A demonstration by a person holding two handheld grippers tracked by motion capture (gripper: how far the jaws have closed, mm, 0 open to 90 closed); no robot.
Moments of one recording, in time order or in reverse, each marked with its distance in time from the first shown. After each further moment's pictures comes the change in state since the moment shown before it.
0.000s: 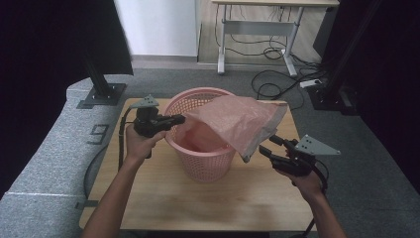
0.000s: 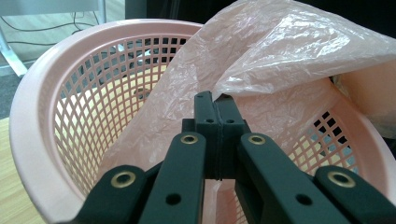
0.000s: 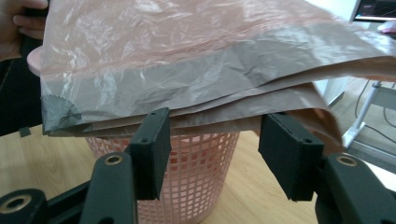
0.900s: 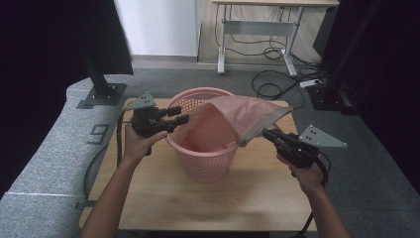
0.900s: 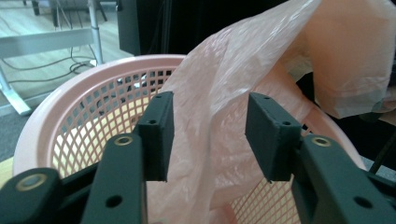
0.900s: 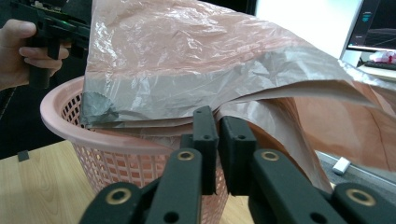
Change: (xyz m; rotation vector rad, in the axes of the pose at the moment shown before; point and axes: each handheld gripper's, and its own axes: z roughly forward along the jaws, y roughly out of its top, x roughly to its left) left arm -0.012 0.010 -0.011 -0.098 -0.037 0.102; right arm 0.002 0.037 -0.001 -0.077 -0.003 -0.033
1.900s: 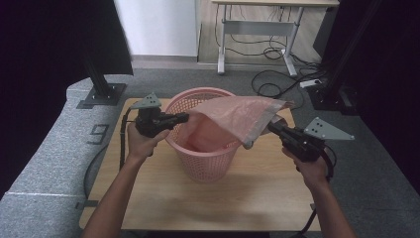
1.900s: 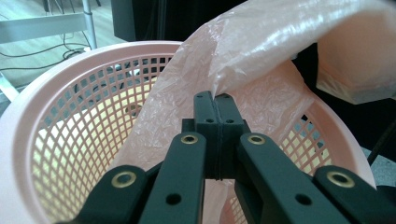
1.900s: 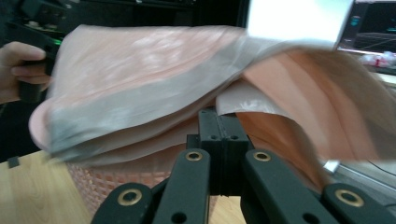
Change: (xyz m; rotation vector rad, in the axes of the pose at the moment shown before) left arm 0.002 -0.004 0.006 0.064 -0.005 -0.013; right arm -0.010 0.019 -0.005 0.003 -0.028 -0.005
